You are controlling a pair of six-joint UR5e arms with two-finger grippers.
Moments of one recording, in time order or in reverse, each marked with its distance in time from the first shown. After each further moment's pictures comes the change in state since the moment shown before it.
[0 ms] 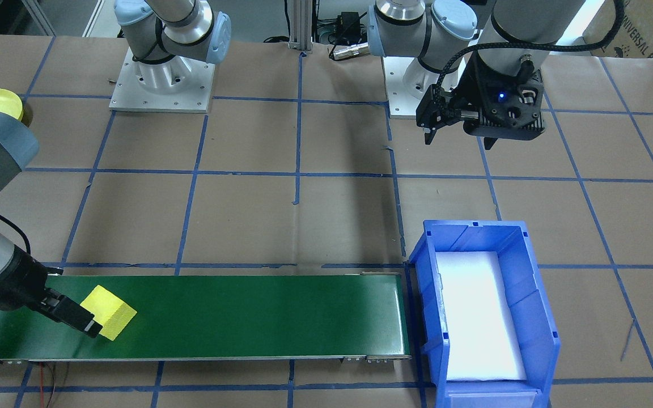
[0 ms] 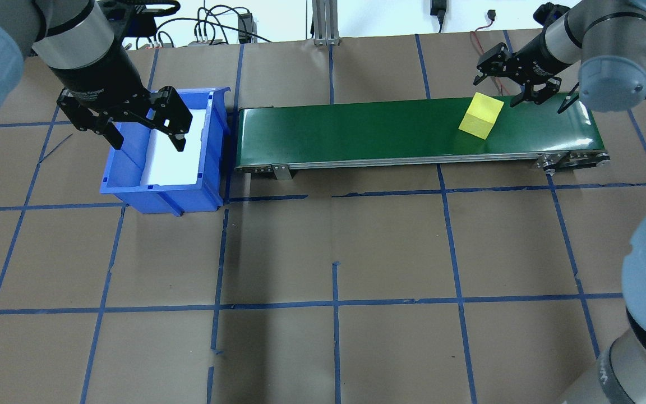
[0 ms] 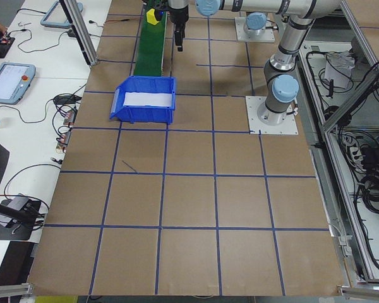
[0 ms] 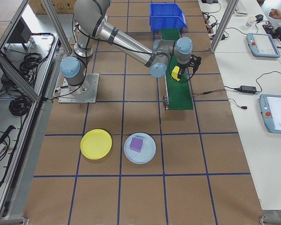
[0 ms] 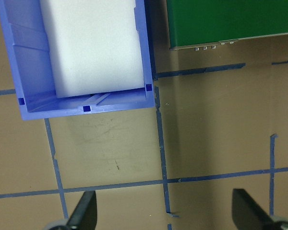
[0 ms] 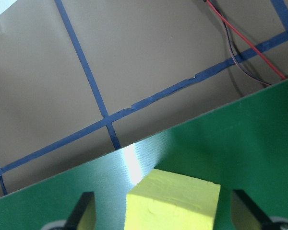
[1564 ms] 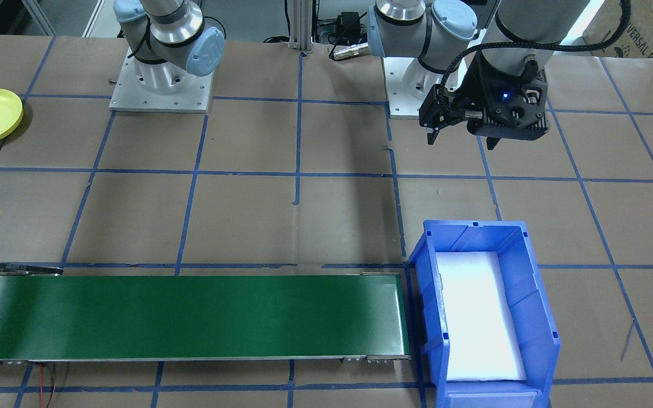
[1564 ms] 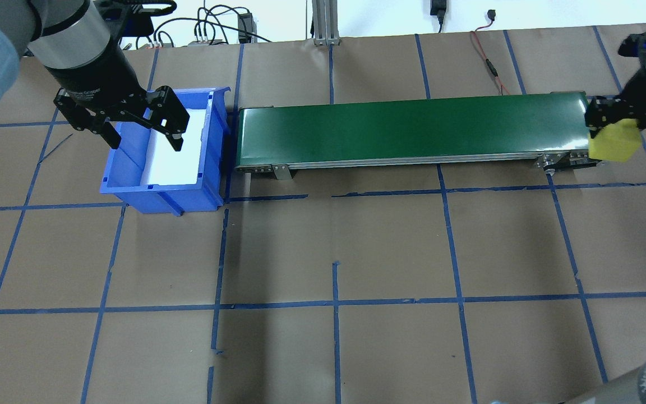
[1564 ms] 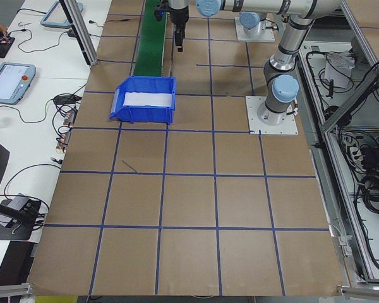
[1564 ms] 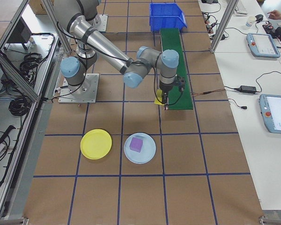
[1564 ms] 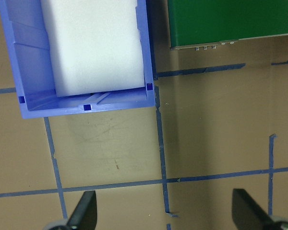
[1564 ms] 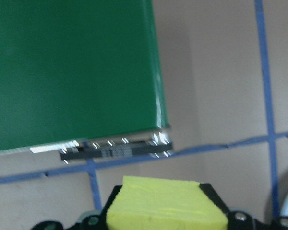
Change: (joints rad) left arm 0.008 0.003 -0.002 0.000 -0.001 0.010; right arm -0.363 -0.268 0.235 0.130 -0.389 -0.690
